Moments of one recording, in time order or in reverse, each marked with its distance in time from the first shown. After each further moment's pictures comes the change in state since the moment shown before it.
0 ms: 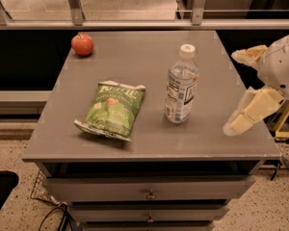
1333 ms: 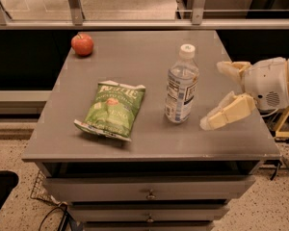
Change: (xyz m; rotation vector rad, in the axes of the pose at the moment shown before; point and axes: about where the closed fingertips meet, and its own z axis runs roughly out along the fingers) arm -0.008 -0.012 0.050 -0.030 -0.352 0.171
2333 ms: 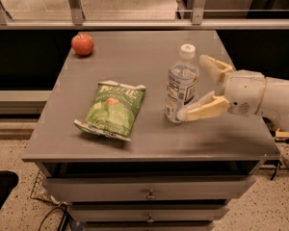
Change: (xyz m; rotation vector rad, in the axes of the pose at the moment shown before) arm -0.031 -0.006 0.042 0.010 -0.434 -0.023
